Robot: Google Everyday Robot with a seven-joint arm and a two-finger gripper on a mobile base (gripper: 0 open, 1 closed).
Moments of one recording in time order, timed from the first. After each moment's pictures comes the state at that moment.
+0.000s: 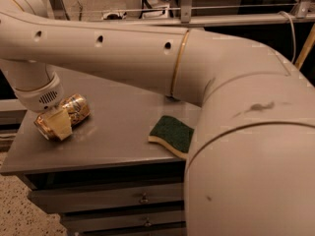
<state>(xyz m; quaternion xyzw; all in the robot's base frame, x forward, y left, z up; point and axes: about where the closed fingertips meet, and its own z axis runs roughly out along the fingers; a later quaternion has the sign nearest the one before) 0.482 0.234 0.829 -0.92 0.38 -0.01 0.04</state>
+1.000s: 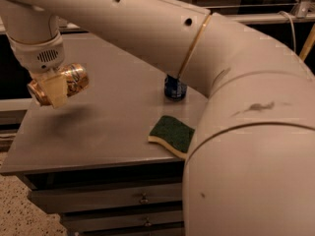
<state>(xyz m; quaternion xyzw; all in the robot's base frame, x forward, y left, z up) 0.509 0.228 0.908 -0.91 0.41 0.02 0.10</state>
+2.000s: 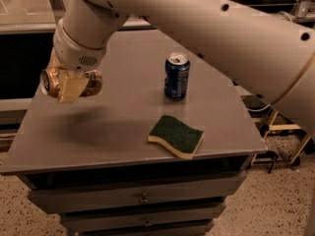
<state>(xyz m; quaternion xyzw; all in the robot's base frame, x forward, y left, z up) 0.510 0.197 0.929 -0.83 0.47 0.13 0.28</state>
